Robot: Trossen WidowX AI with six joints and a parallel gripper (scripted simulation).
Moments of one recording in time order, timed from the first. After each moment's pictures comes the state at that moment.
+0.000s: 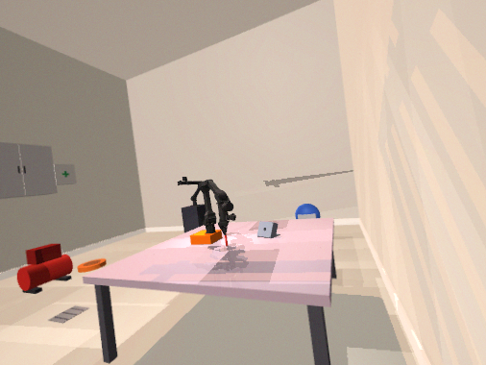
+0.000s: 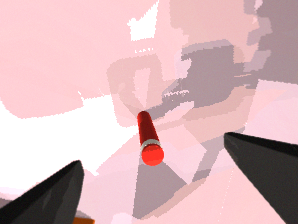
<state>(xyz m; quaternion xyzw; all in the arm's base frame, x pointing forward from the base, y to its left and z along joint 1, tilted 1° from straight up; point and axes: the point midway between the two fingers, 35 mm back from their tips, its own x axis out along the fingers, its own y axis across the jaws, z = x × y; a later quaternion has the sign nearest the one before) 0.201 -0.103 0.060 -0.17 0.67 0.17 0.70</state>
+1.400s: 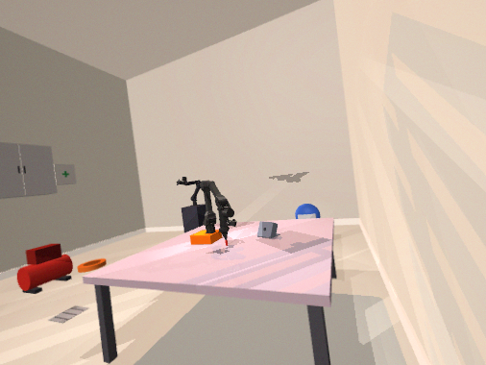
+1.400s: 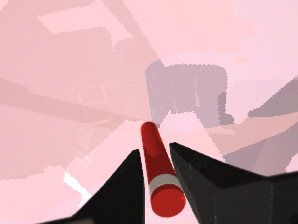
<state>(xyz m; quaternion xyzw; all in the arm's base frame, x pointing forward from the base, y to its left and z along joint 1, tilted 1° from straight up) 0.200 -0.102 0.020 -0.17 0.67 0.17 0.70</state>
